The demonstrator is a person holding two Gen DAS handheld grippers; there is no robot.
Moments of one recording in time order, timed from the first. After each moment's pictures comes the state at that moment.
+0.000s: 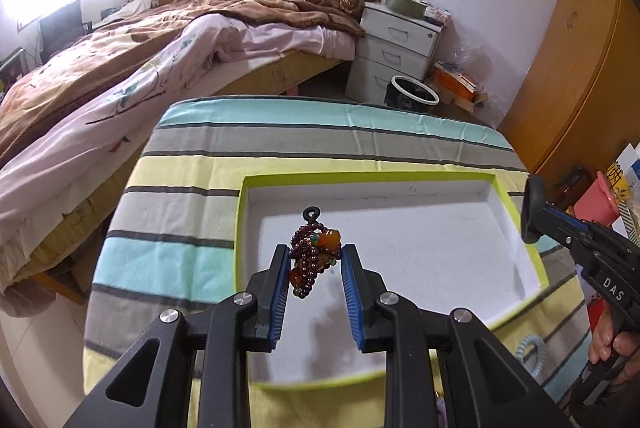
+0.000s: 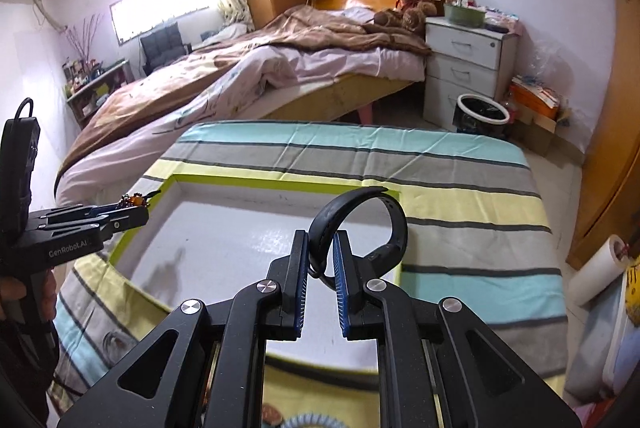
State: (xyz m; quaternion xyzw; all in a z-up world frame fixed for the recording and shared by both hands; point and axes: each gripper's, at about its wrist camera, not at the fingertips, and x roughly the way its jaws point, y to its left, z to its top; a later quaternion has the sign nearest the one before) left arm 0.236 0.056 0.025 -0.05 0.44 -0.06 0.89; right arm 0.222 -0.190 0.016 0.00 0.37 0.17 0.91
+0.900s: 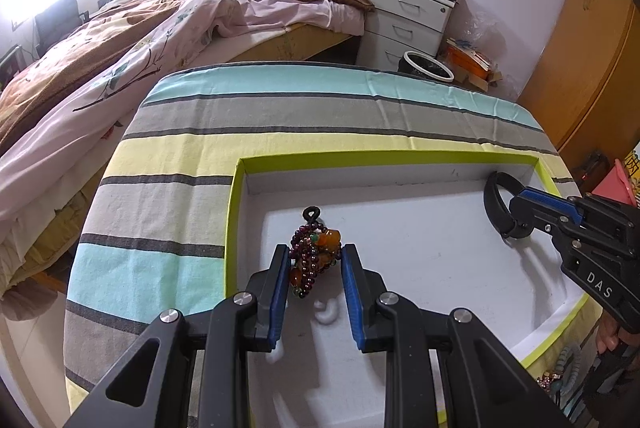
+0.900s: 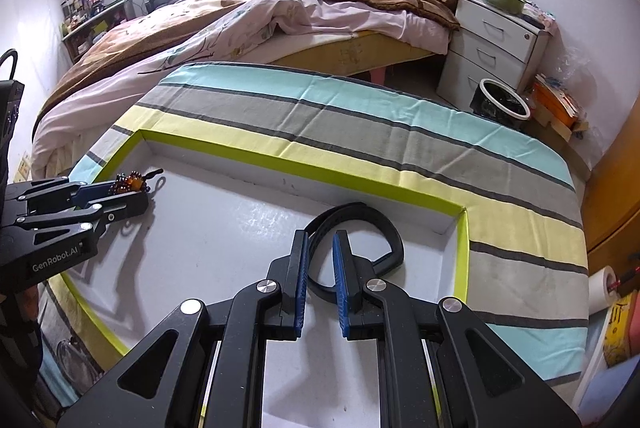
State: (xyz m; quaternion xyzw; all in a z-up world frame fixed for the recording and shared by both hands) left arm 0.267 0.056 -0.014 -0.04 0.47 -0.05 0.88; right arm 0.273 -0.150 -0.020 -0.09 0.44 0.18 0.88
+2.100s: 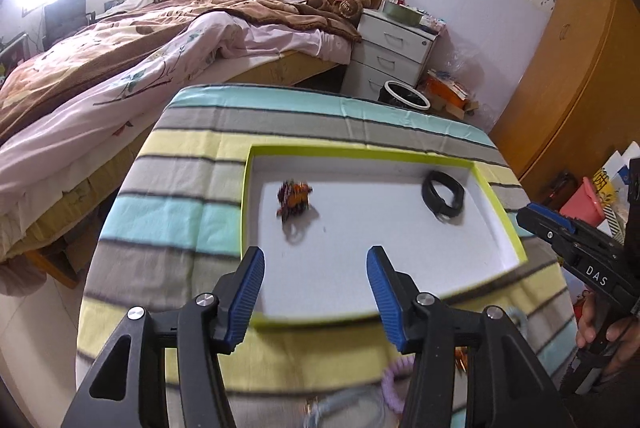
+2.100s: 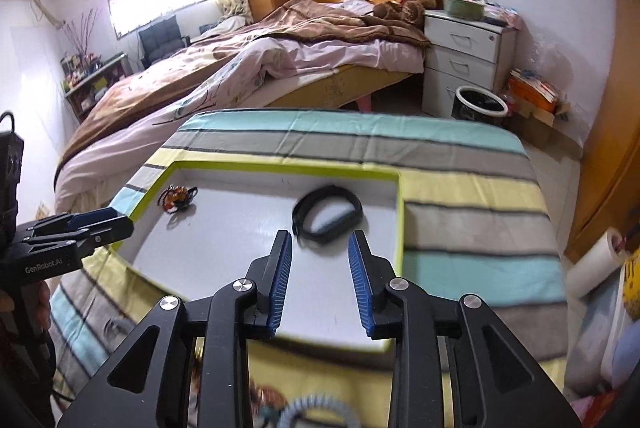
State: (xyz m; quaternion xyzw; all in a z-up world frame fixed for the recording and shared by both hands) left arm 0.179 0.063 0.030 -0.08 0.43 -0.07 0.90; right arm 0.200 -0.201 0.017 0.00 0.38 0.17 0.91
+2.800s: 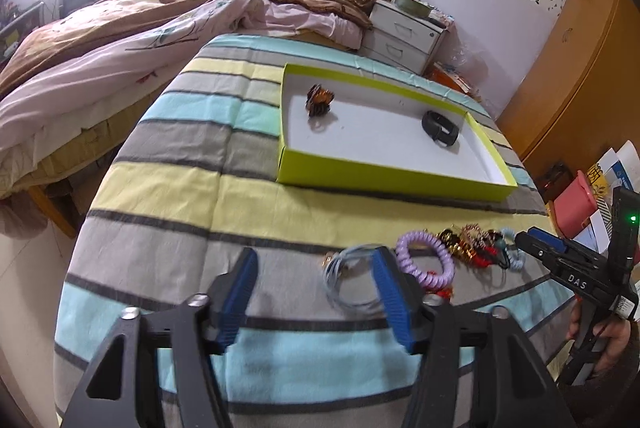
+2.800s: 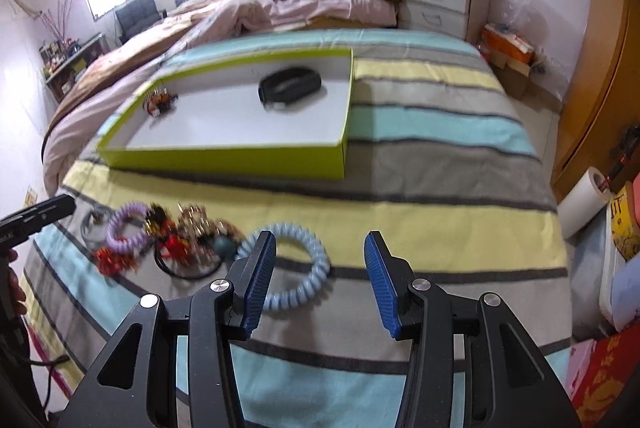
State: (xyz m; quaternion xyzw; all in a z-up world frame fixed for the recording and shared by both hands) left arm 0.093 0.082 0.000 -0.12 0.45 -0.06 0.89; right arm 0.133 -0.232 -0.036 -0.01 0.45 0.12 0.89
